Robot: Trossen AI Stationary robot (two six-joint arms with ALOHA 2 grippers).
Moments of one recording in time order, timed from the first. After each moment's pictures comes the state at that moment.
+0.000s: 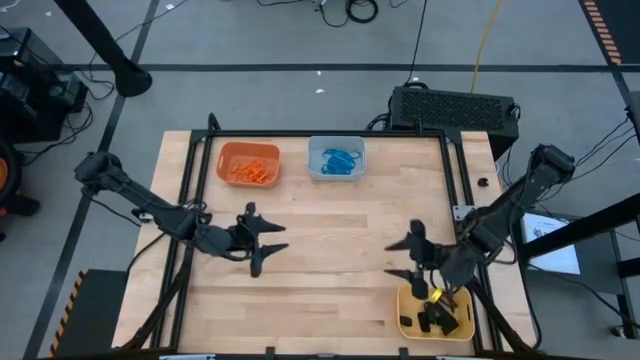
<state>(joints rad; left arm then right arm) -0.49 1.11 0.66 0.09 -0.59 -0.34 0.76 1.08 0.73 -0.29 0.67 0.60</state>
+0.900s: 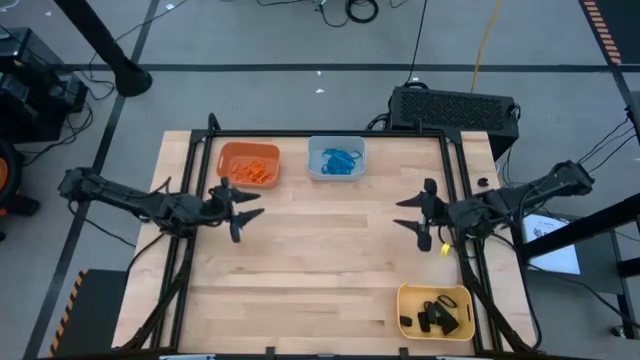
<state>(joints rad) -0.24 0.56 0.24 0.14 -0.49 -0.18 0.35 0.59 0.45 -0.30 0.51 0.22</state>
